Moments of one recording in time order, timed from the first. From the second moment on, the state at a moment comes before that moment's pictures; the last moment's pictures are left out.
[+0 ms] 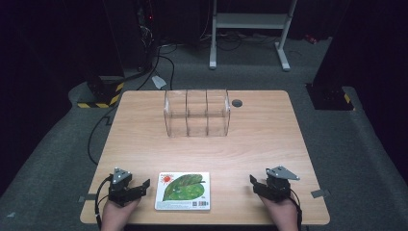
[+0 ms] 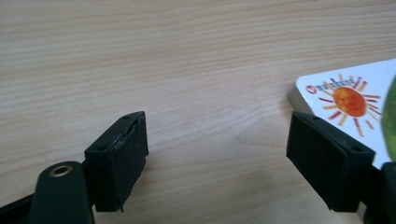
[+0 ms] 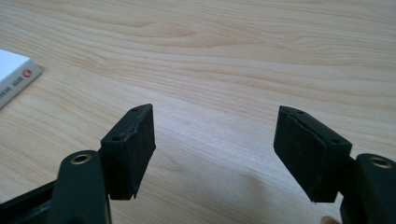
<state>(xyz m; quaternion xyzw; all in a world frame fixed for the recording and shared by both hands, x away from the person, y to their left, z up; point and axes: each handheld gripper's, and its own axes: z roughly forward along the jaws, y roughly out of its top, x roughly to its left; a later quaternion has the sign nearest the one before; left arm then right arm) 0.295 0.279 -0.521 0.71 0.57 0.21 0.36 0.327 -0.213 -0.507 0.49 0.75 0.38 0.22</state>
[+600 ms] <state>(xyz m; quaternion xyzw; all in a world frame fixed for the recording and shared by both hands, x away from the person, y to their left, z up) 0.283 0.243 -0.516 0.72 0.55 0.15 0.40 0.318 -0.167 -0.502 0.45 0.77 0.40 0.20</state>
